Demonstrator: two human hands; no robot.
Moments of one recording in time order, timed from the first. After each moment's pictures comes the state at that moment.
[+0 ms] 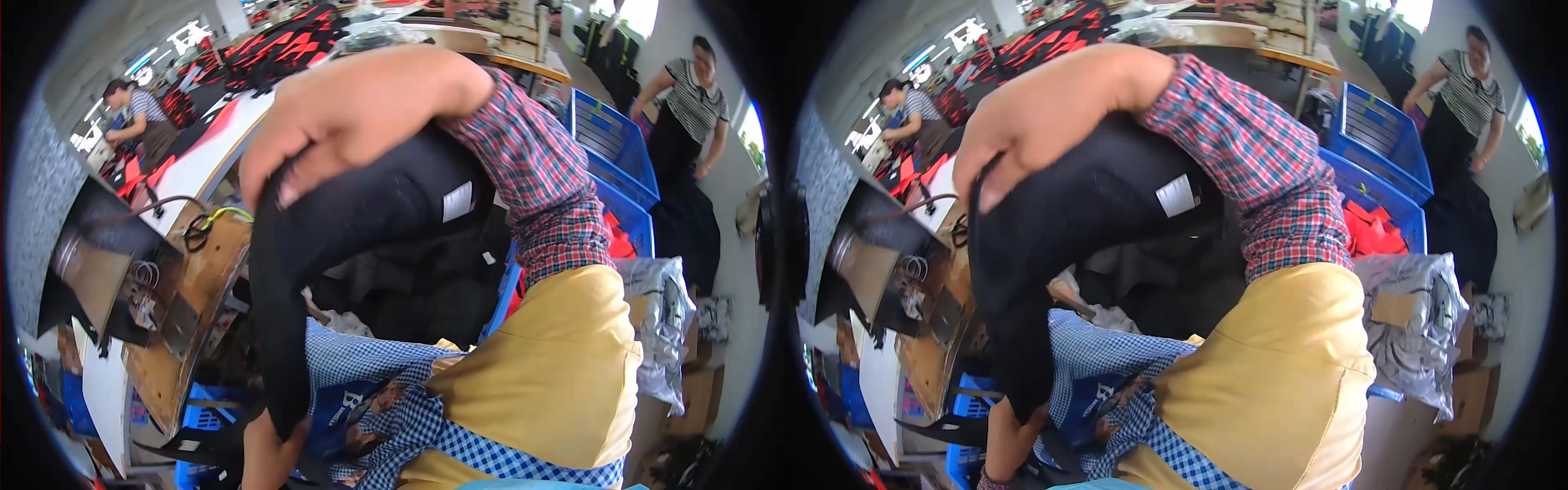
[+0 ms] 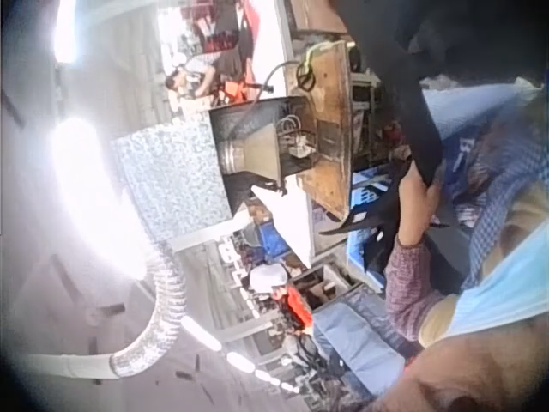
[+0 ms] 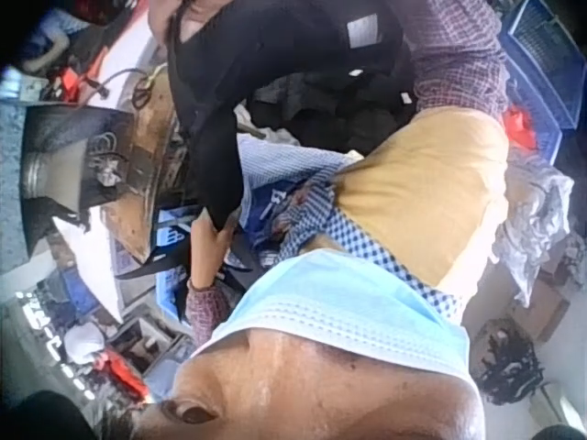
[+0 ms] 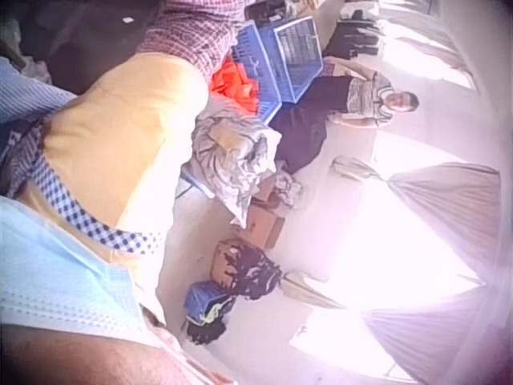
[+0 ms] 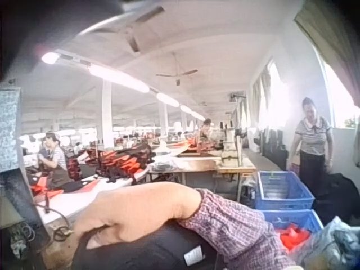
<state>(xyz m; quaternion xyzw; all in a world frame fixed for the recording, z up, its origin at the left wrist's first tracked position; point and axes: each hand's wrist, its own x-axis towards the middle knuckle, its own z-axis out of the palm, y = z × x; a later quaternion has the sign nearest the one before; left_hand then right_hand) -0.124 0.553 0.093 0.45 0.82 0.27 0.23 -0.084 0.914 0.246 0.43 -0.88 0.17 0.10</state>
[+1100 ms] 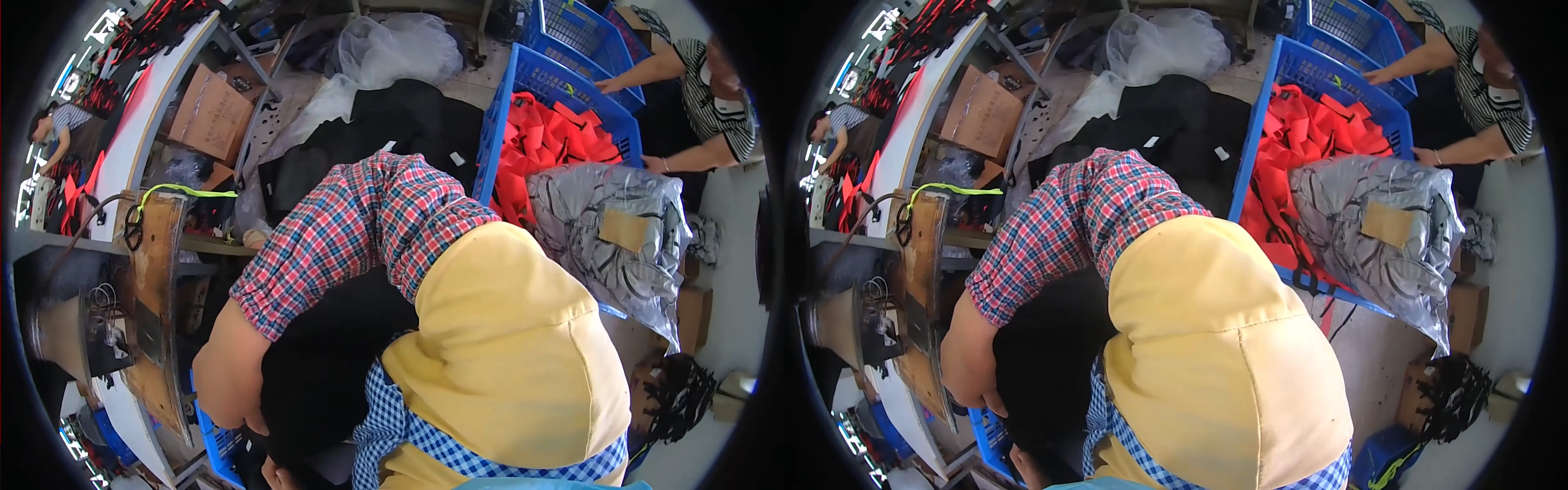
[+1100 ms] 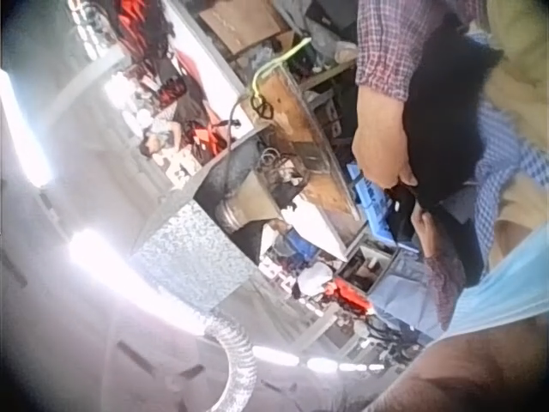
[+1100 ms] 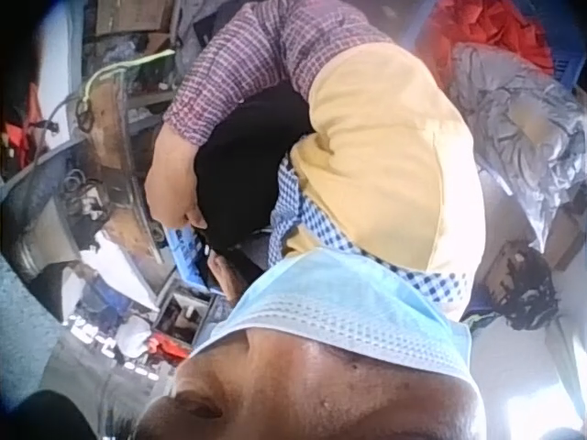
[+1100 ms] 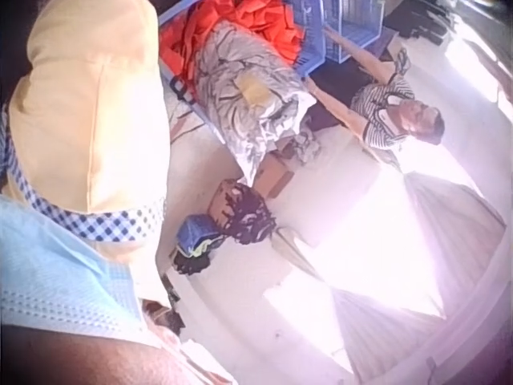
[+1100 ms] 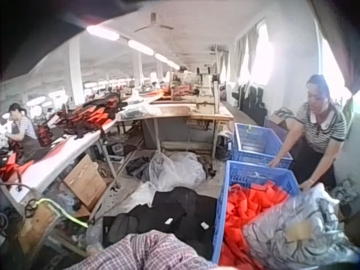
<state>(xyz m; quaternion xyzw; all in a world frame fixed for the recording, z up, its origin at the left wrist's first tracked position) -0.114 0.407 0.014 0.12 0.83 0.42 0.35 -0.153 0.755 0.062 0.57 -0.81 0.16 0.03</state>
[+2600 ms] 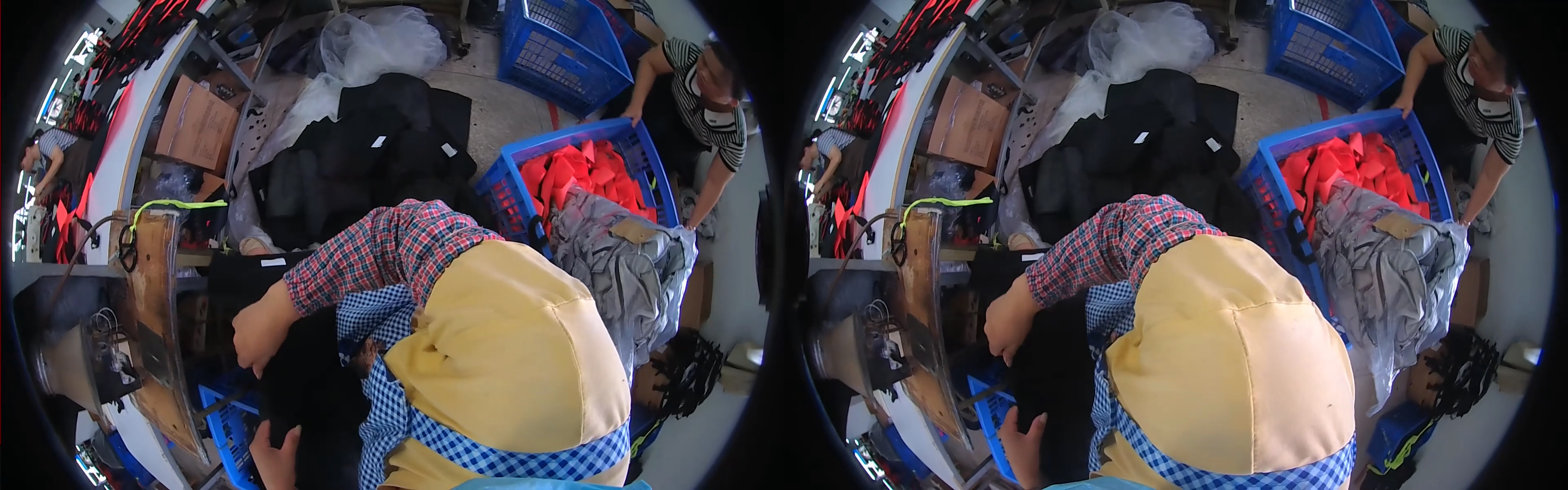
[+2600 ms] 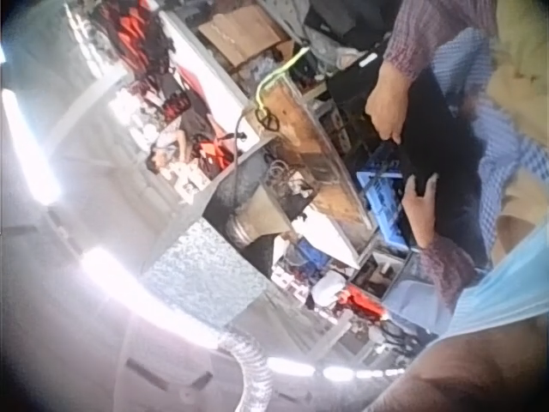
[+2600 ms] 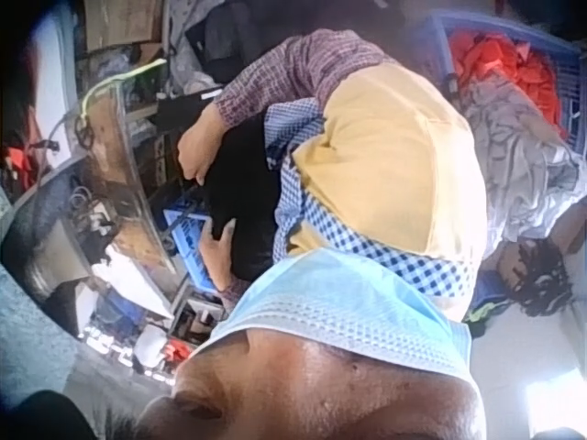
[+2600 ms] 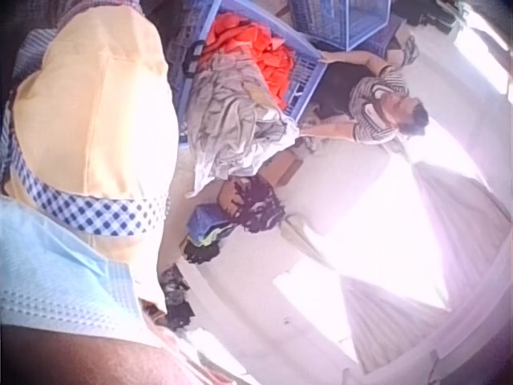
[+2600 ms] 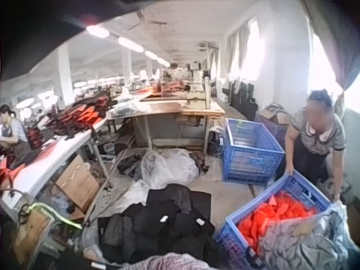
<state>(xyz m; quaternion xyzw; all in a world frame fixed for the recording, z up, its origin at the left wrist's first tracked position) -0.138 0.565 0.053 0.35 0.89 0.15 0.26 -0.182 0.807 -0.075 0.42 -0.86 0.27 0.09</state>
